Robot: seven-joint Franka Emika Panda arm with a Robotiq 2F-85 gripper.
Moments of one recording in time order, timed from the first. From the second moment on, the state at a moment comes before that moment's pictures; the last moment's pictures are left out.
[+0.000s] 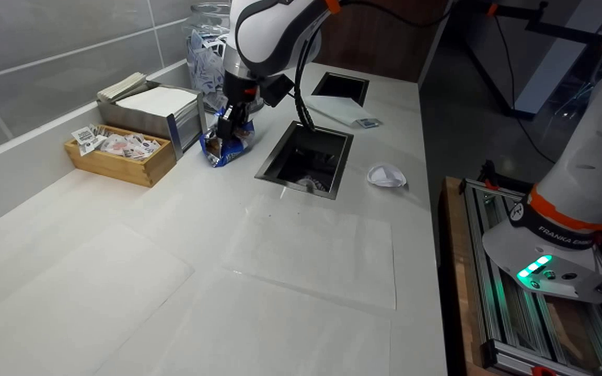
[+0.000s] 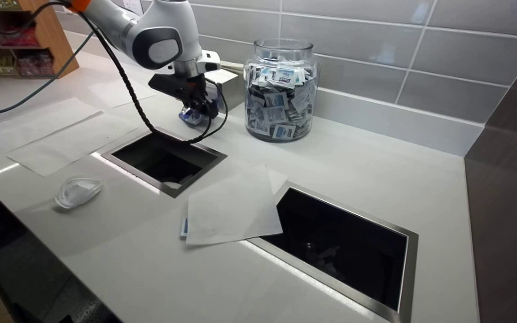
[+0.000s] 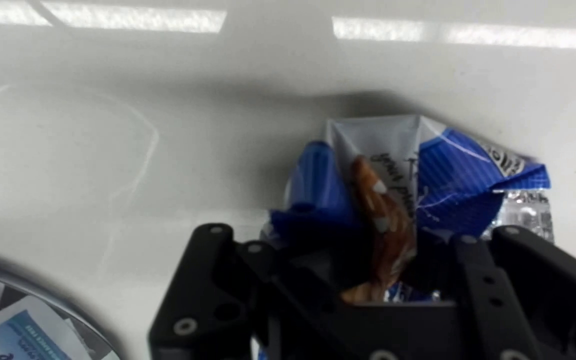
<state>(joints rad) -0.12 0.55 0.10 -1.82 0.12 2.59 -0.25</state>
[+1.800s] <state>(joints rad) -0.14 -0.08 -0.06 -2.50 0.36 2.59 -0.46</state>
